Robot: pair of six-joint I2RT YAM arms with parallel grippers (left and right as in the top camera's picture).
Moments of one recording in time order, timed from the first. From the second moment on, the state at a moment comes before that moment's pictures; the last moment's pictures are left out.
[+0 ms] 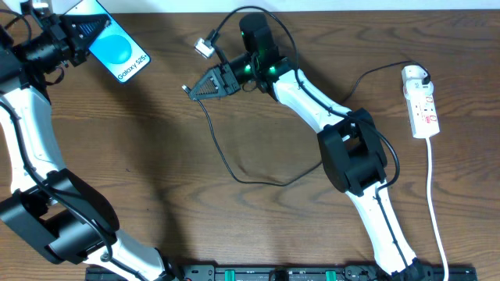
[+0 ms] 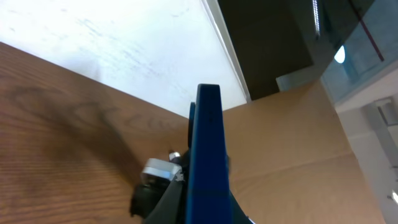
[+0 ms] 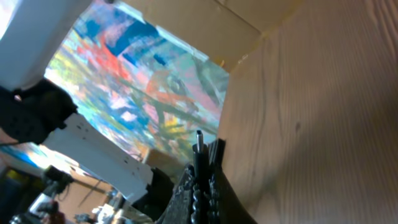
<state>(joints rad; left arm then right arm) 0.52 1.85 1.66 -0.22 1.42 -0.75 0.56 2.50 2.07 0.22 -1.54 0.73</state>
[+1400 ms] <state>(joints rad) 0.38 1.85 1.66 -0.16 1.44 -0.93 0.59 2.46 2.07 1.14 -1.50 1.69</state>
